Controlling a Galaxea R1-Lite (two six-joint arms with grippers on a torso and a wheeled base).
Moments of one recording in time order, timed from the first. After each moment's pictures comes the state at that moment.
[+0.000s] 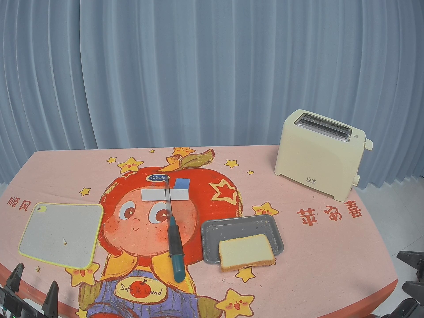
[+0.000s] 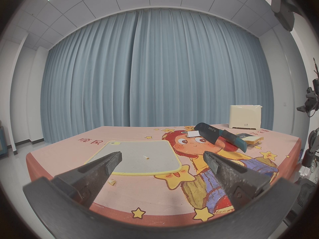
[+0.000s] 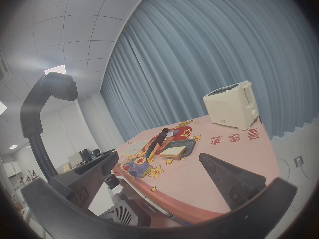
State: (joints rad) left arm 0.00 0.05 -0.02 0.00 -0.01 0.01; right arm 0.22 0.40 -0.30 0.03 0.58 0.41
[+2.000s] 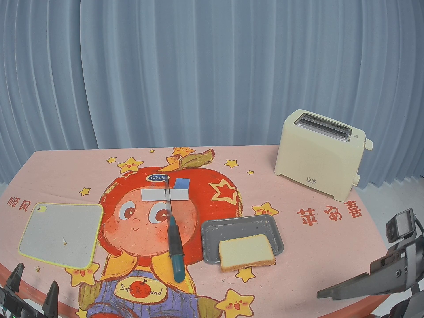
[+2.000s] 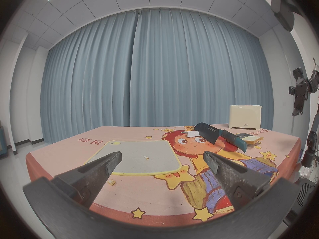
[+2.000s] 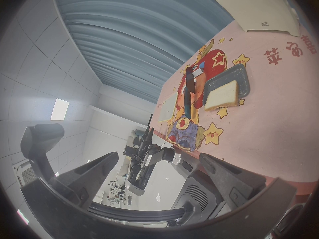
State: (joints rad) left arm 0.00 0.05 -0.02 0.00 -0.01 0.01; right arm 0.81 1.08 -0.49 -0.23 0.56 1.01
